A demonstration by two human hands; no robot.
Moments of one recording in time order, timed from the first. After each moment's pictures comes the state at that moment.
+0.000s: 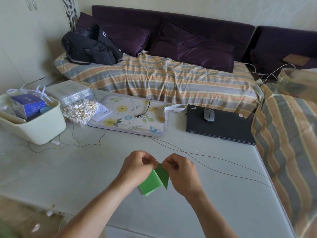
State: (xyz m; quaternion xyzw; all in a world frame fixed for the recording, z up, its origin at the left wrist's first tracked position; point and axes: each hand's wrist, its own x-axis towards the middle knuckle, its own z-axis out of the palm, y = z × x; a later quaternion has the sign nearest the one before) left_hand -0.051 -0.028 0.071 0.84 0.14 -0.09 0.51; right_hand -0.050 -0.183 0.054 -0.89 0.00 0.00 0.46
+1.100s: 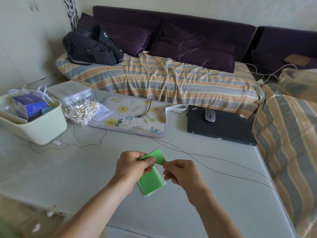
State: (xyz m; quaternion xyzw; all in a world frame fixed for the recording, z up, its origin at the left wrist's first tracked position) left_hand -0.044 -0.017 0.055 0.75 0.20 -0.04 0.64; right_hand -0.047 -0.188 0.052 -0.74 0.14 0.14 0.64
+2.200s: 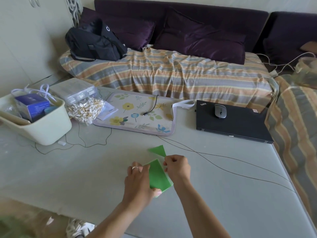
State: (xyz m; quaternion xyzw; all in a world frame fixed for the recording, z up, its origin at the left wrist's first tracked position) left_hand -0.053 -0.010 -0.023 0.97 0.06 -0.08 0.21; right_hand 0.008 -0.137 -0.017 -0.80 0.23 0.08 0.54
